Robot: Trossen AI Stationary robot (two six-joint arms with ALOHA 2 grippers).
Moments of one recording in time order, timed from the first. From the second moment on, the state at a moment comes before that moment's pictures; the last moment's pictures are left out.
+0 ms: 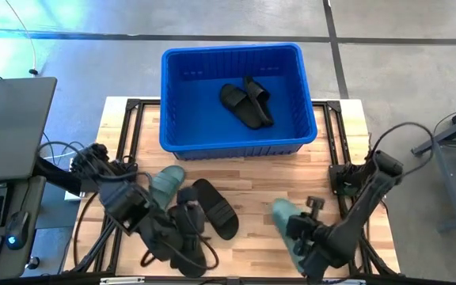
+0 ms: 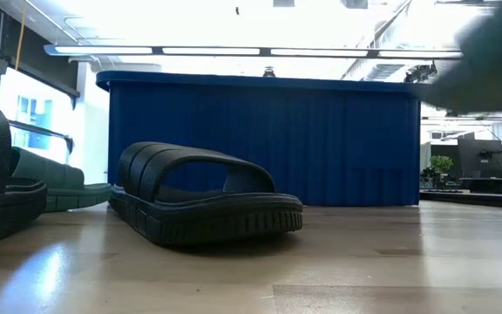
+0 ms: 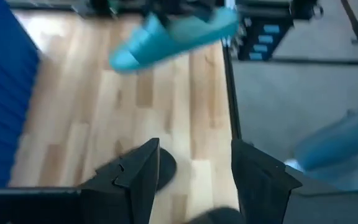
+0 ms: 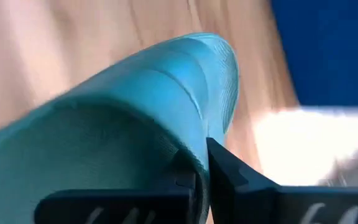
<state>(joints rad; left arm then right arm) -0.58 1.82 2.15 -1.20 -0.47 -0.55 0.91 1.80 1.59 -1.55 0.53 1.15</state>
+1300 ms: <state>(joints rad) -0.42 1.59 2.15 -1.57 -0.88 -0.30 -0.38 2.19 1.93 -0.23 0.43 -0.40</state>
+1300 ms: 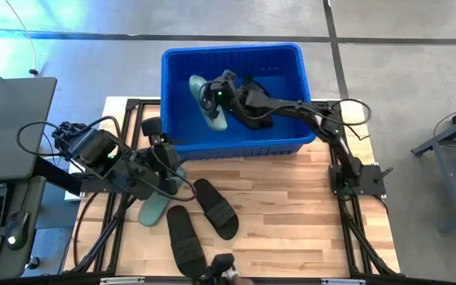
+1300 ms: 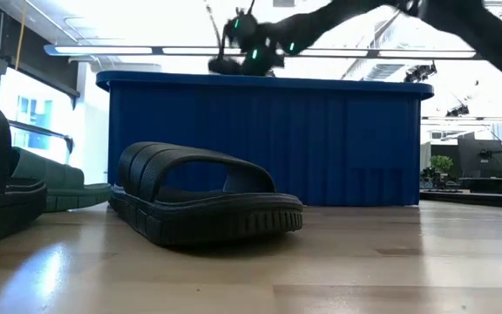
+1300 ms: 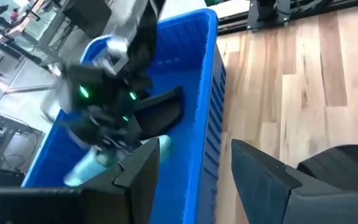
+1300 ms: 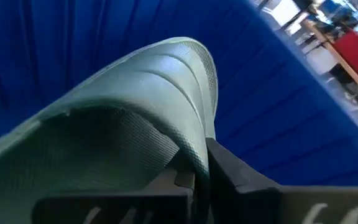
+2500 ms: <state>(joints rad) -0.41 1.58 2.15 -1.57 -0.83 -0.24 -0.55 2.33 1.94 -0.43 0.46 -0.26</state>
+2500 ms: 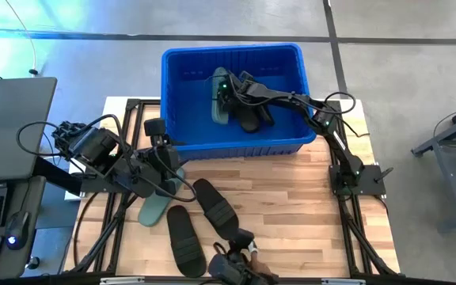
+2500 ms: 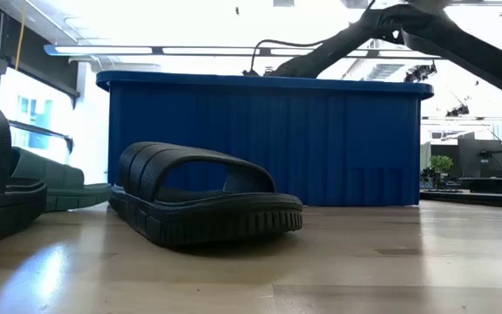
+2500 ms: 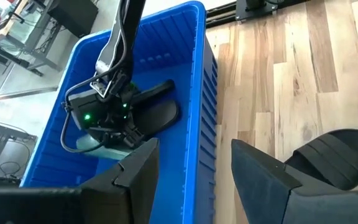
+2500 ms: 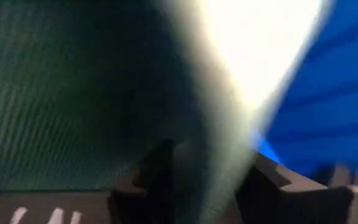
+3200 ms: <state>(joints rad) -0.41 1.58 2.15 -1.57 -0.83 -0.27 -0.49 2.33 2.04 -0.59 0.41 -0.33</state>
